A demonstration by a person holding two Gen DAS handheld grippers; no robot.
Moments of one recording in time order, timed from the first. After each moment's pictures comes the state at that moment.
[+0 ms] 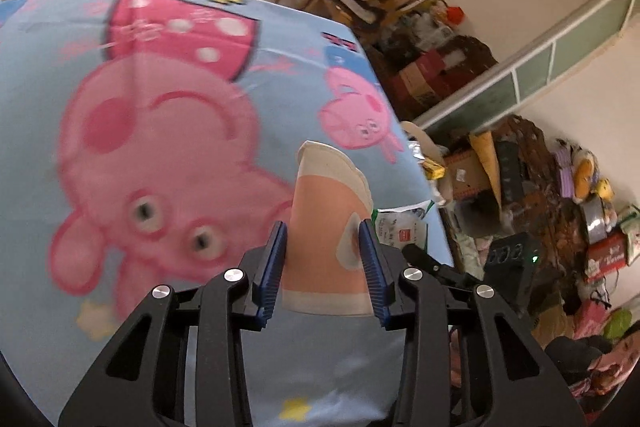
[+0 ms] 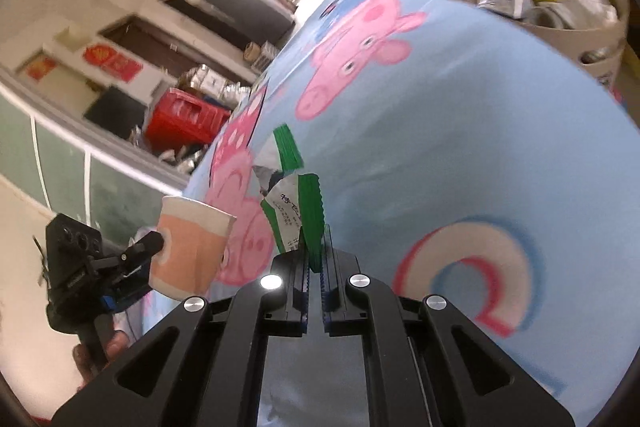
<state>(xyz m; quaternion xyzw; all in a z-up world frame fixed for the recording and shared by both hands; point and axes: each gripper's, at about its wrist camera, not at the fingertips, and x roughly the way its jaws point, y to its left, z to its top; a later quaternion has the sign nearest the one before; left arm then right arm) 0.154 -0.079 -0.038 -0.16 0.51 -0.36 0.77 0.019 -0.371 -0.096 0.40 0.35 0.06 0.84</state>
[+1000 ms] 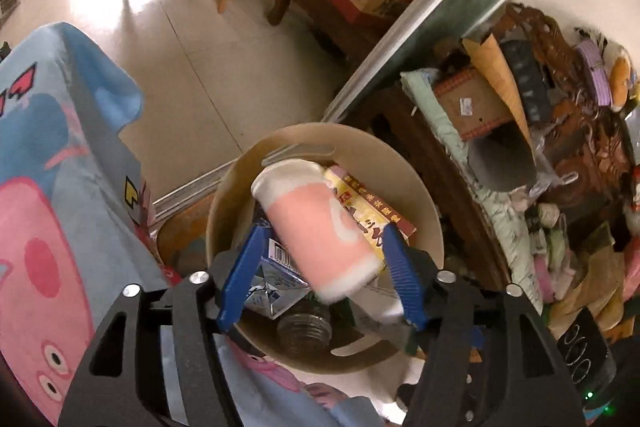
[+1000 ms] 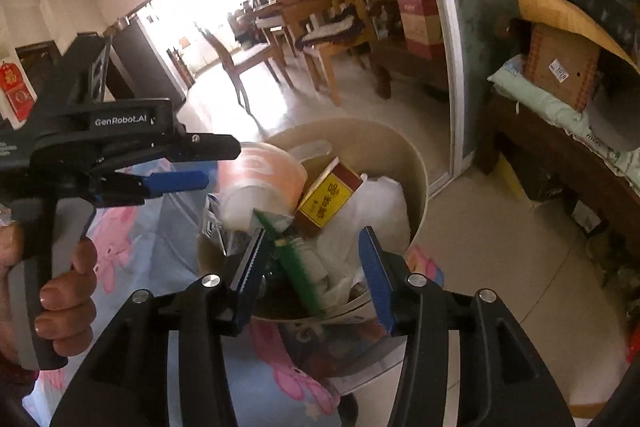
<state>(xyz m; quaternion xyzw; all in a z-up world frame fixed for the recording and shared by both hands) 0.251 -0.510 -0.079 0.03 0.54 -0.43 0.72 0.028 -0.575 -0.092 0.26 0.28 -0.19 0.90</state>
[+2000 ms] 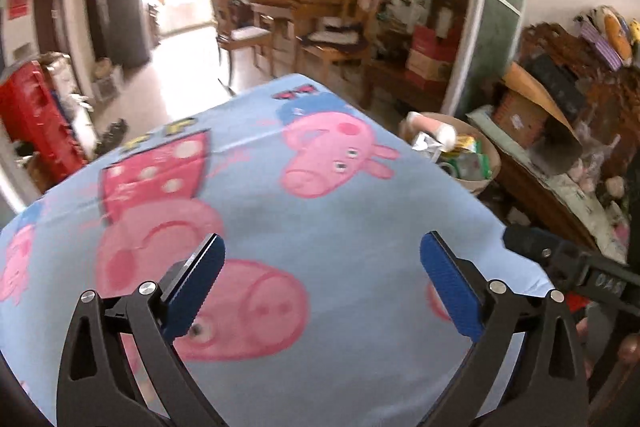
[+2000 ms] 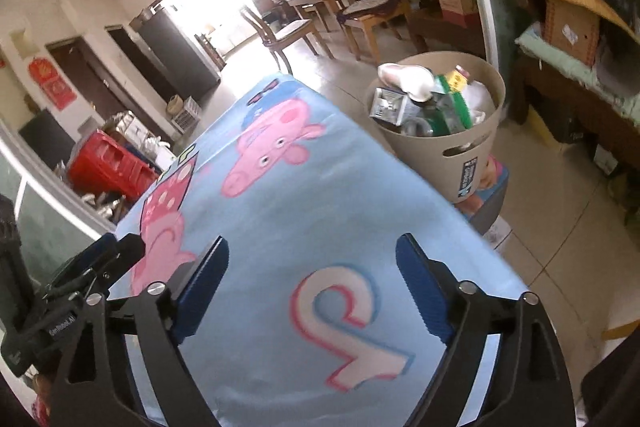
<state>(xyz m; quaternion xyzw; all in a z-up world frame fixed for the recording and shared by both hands) 0.087 -0.154 0.003 0.10 0.34 -0.31 0.88 -0.037 -0.350 -0.026 0.28 0.32 -0.13 0.90</state>
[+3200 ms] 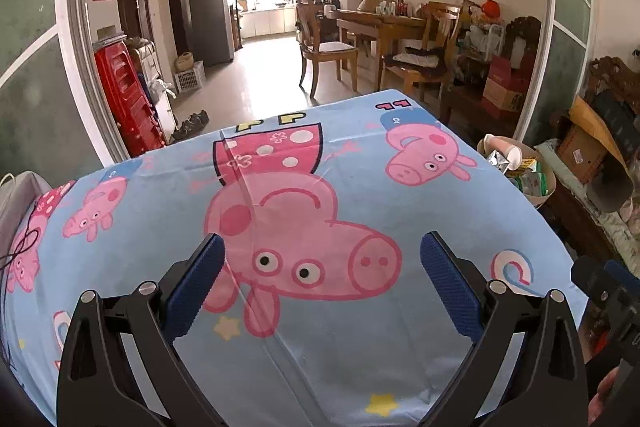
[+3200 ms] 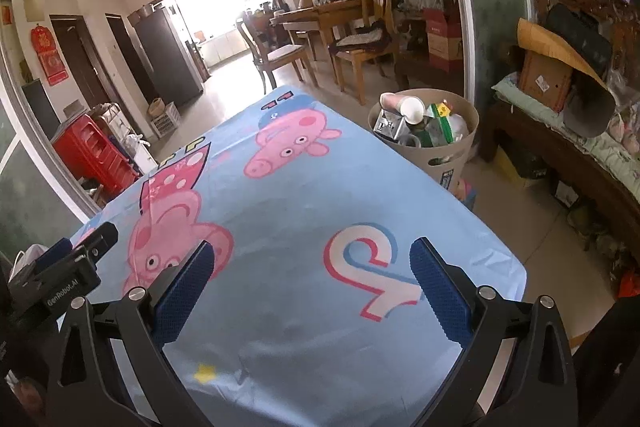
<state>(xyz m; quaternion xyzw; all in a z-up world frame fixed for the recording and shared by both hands) 0.045 -0.083 0.022 0.08 0.33 -0.18 0.92 -0.085 -0.272 0.002 0.21 0.29 -0.19 0.91</state>
